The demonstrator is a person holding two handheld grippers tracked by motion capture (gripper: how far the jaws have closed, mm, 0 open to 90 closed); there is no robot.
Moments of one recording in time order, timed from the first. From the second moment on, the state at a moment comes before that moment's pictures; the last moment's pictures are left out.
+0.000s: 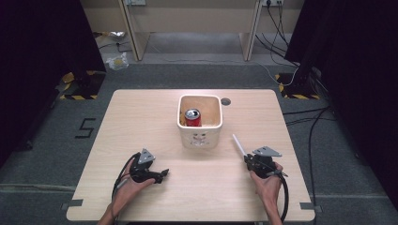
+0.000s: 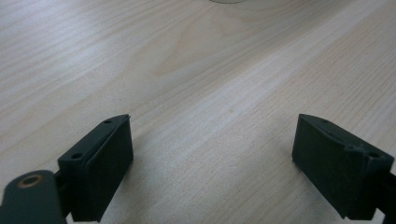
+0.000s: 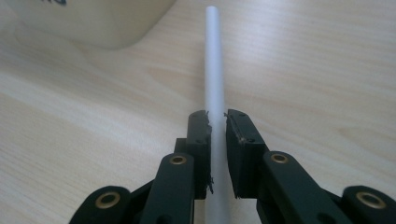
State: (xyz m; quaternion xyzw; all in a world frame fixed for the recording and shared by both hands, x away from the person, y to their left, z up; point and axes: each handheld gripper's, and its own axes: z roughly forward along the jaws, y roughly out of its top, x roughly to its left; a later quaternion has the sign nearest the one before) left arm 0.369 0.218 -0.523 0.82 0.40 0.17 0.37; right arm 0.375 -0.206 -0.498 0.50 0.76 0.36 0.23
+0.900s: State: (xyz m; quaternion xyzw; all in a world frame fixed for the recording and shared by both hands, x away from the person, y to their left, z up) left arm 0.369 0.218 -0.523 0.82 0.40 0.17 0.37; right arm 0.393 -0.206 -0.409 0.46 0.72 0.44 0.26
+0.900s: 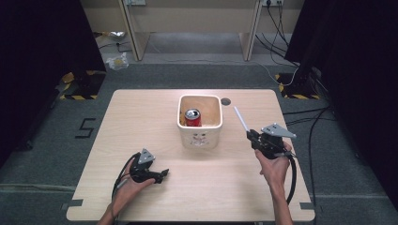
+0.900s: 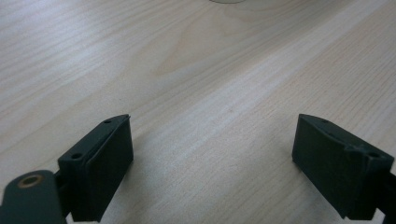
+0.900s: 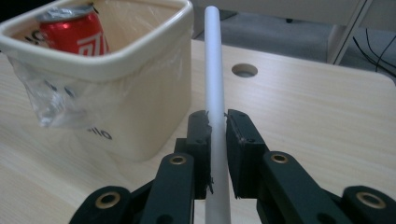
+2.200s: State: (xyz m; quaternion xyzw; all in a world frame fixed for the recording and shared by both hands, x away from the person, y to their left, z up) left arm 0.369 0.218 -0.523 0.82 0.40 0.17 0.37; right arm 0.460 -0.131 -0.346 0.41 0.74 0.49 0.23
